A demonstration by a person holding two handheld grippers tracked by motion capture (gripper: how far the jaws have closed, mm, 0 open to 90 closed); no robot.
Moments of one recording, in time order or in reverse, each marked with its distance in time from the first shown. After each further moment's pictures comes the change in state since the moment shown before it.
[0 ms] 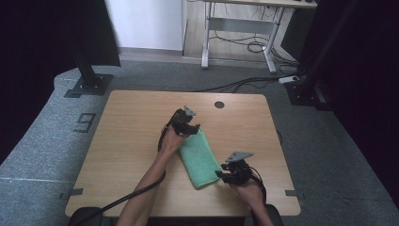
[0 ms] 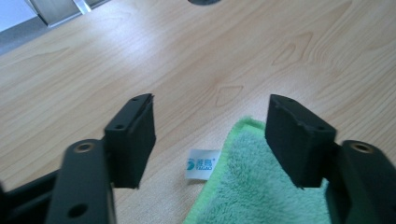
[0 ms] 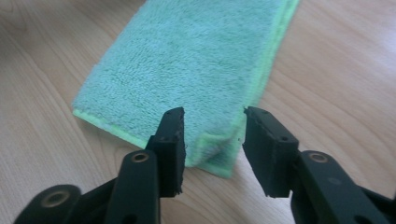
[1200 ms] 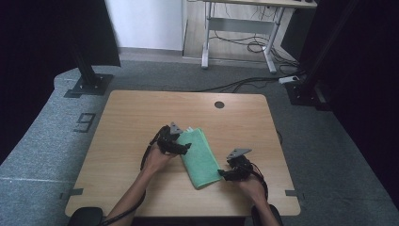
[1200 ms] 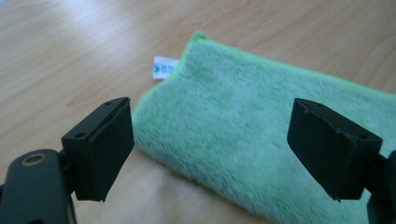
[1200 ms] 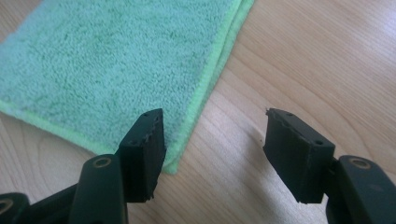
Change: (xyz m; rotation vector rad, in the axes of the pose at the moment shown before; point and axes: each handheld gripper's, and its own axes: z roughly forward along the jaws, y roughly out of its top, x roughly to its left) left arm -0.019 -0.065 -0.065 0.025 -0.081 0.039; right arm -0.026 -0.005 0.020 0.084 -0.043 -0.022
